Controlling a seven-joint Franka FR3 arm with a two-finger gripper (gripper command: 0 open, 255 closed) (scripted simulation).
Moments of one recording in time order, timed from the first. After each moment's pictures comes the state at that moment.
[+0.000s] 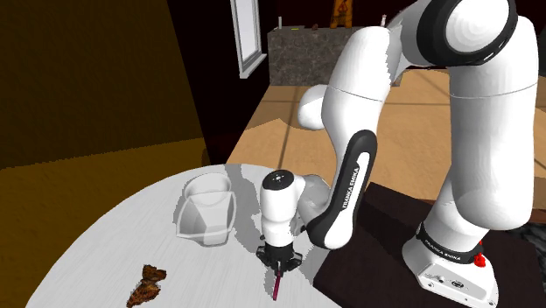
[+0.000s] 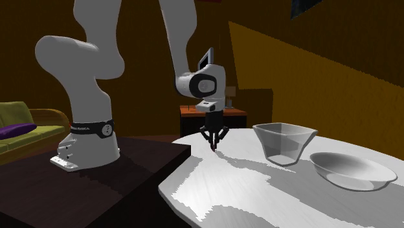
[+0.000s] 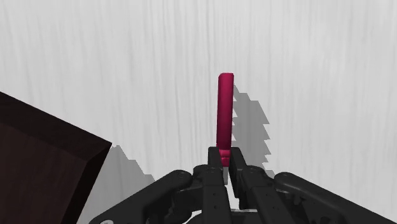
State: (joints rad) arm 0.04 0.37 0.54 -2.56 -0.38 2.88 2.05
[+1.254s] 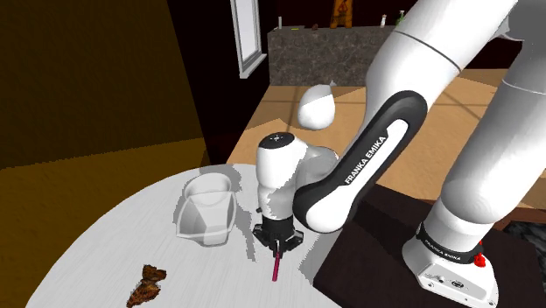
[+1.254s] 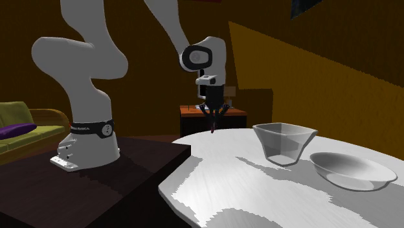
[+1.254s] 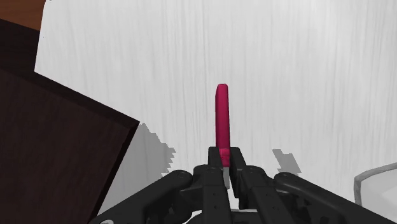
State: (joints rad) arm -0.24 0.01 0.92 -2.59 0.15 2.62 1.68
